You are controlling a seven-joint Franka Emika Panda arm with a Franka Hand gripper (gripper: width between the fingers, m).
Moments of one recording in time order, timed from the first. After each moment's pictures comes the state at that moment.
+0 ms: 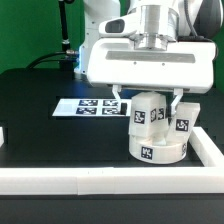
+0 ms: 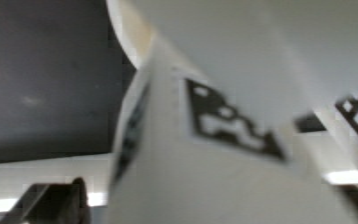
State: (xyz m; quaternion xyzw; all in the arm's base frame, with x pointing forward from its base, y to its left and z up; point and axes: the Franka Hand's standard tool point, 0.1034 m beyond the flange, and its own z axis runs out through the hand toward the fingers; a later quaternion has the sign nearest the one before) arm 0.575 0.048 0.080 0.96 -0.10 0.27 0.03
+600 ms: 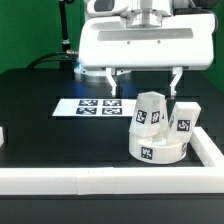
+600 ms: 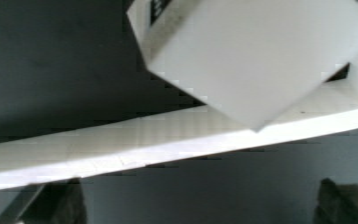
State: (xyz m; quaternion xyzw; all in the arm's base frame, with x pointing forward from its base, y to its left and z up) arm 0.587 0.039 0.105 0.97 -0.11 0.23 0.00
